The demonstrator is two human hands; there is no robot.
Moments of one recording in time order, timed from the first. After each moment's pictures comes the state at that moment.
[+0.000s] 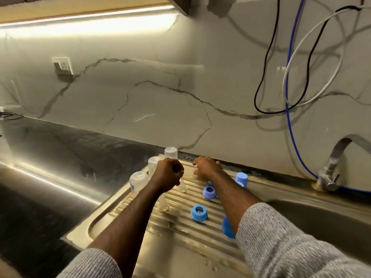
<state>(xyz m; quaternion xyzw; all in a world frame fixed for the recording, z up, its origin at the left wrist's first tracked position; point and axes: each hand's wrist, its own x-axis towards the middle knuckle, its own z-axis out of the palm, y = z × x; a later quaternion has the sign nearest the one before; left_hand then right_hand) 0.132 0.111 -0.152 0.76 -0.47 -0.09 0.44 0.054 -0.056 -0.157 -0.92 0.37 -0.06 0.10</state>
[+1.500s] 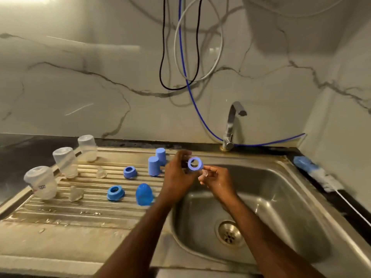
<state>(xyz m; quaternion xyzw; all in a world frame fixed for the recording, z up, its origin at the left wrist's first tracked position) -0.141 0.026 -0.186 0.56 -0.56 -0.13 0.60 -0.274 -0.037 -0.207 -0.60 0.37 -0.46 0.54</state>
